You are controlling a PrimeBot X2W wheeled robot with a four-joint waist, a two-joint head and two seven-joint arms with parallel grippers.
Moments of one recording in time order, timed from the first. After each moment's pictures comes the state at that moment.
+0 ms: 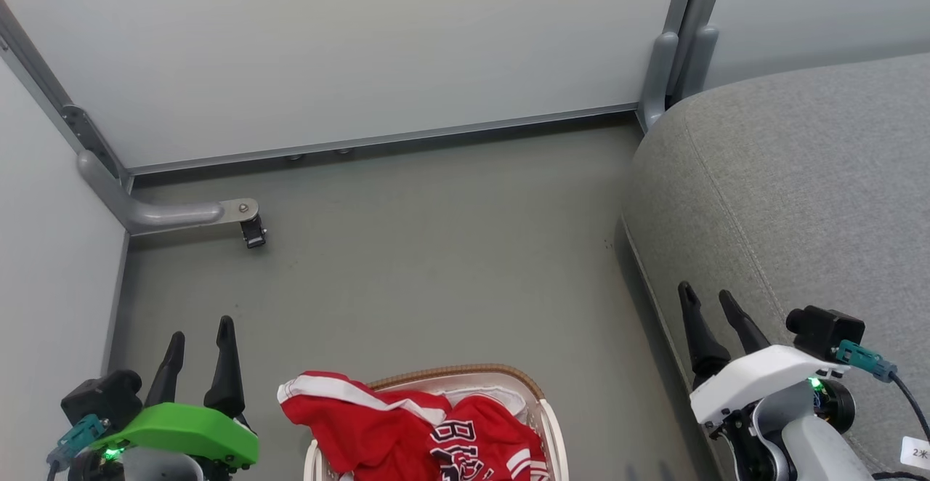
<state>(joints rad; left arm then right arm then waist) -0.08 0.14 -0.02 0.34 -0.56 -0.11 -0.13 -0.18 -0.08 0.10 0.37 0.61 0.13 -0.13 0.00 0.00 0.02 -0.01</state>
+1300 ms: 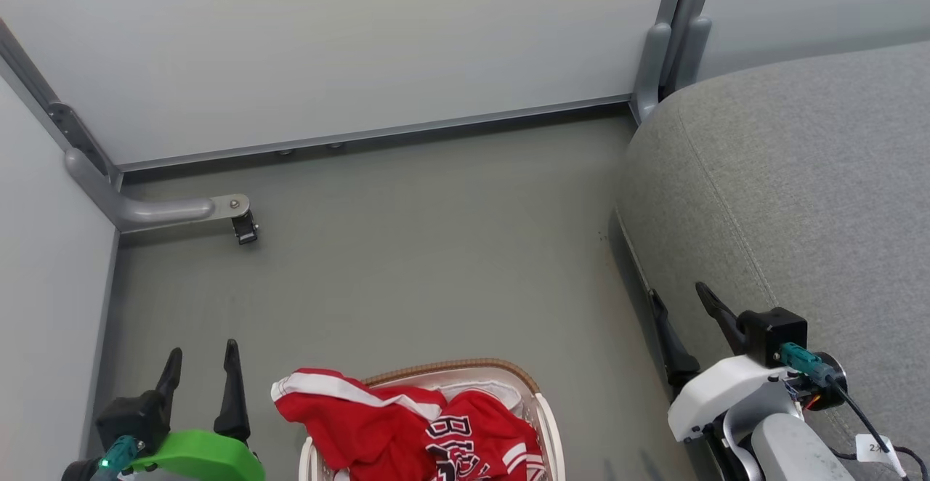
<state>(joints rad) -0.04 0.11 0.03 0.37 -0.25 -0.13 -0.22 -0.20 -0.08 0.15 0.43 0.27 0.13 -0.22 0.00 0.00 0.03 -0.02</state>
